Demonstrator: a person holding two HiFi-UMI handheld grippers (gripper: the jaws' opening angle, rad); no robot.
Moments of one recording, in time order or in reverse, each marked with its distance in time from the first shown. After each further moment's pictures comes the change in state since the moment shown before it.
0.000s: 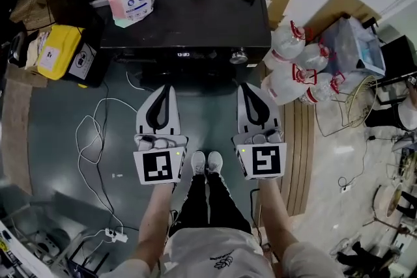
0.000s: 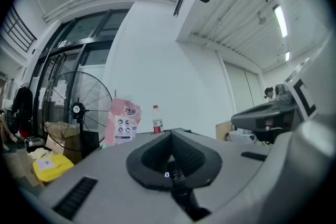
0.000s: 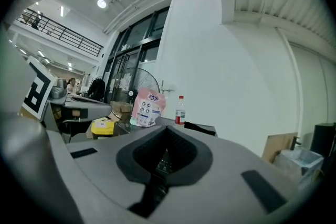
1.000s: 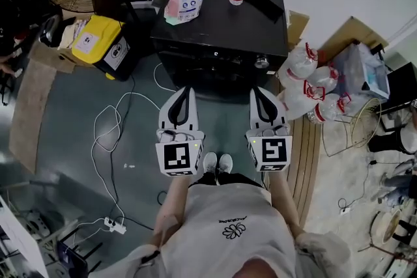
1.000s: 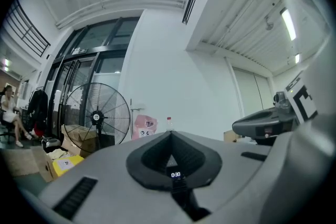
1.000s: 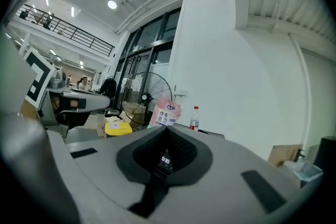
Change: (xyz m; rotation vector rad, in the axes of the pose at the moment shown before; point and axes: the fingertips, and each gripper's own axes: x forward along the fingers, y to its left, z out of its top) left arm -0.109 0.026 0.058 -0.030 -0.059 0.115; right arm -0.055 0.063 0.057 -0.057 0.005 0.096
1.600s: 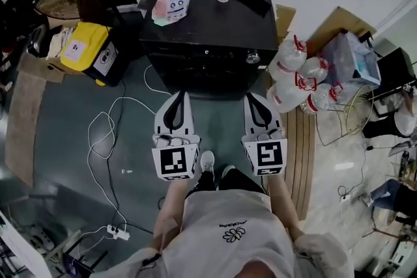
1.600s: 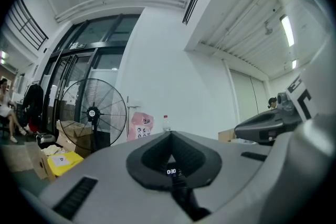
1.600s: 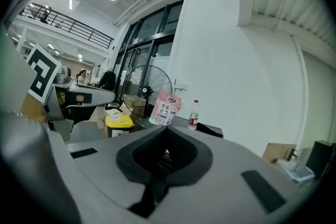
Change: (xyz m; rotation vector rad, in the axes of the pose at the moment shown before) left arm -0.008 0.002 -0.006 -0.029 0.007 -0.049; right arm -0.017 0.018 -0.012 -0.028 0.079 -0.008
